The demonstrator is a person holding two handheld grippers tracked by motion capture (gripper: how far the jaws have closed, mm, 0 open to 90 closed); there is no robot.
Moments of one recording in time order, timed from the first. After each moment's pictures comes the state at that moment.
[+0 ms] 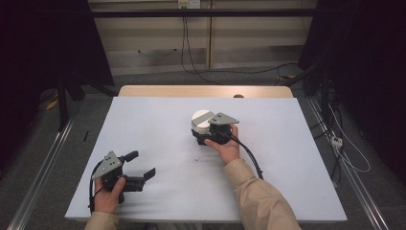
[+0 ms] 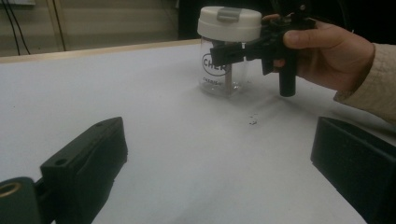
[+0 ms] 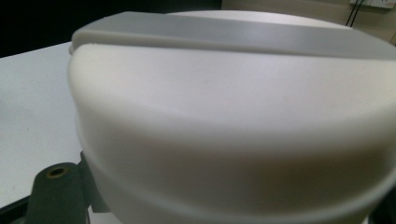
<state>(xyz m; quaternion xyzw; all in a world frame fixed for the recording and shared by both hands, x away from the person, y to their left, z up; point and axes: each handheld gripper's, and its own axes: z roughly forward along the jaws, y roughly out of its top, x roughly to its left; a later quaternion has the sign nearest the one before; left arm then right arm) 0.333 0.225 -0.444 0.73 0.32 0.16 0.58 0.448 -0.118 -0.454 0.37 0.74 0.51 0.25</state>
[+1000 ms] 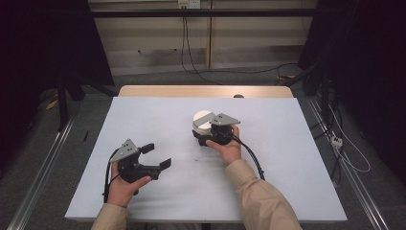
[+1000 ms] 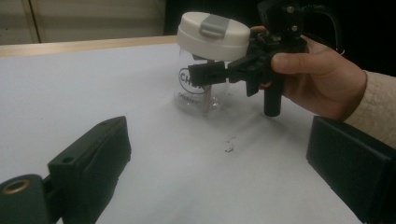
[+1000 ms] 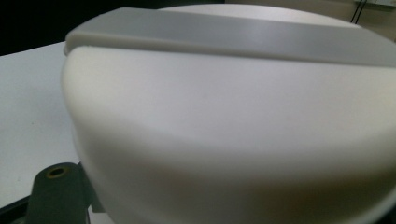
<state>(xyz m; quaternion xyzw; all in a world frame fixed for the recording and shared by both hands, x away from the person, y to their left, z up) 0.355 0.180 -0.423 0.74 0.32 0.11 0.58 0.446 -0.121 -0.455 0.37 0.74 0.51 0.24</state>
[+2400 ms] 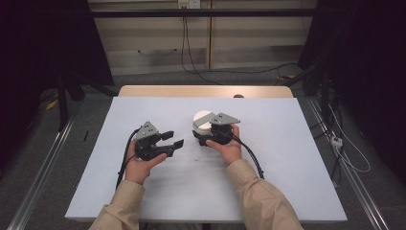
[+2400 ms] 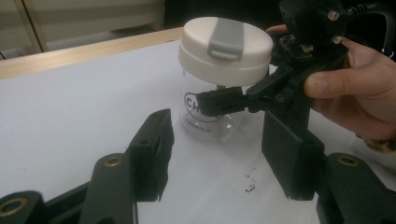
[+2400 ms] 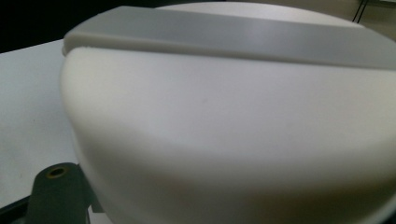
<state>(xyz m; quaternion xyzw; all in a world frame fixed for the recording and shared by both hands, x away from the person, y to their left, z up) 0.401 0.137 -0.408 0.77 0.31 0.11 0.54 0.447 -0.122 -0.454 0.36 0.75 0.50 0.24</state>
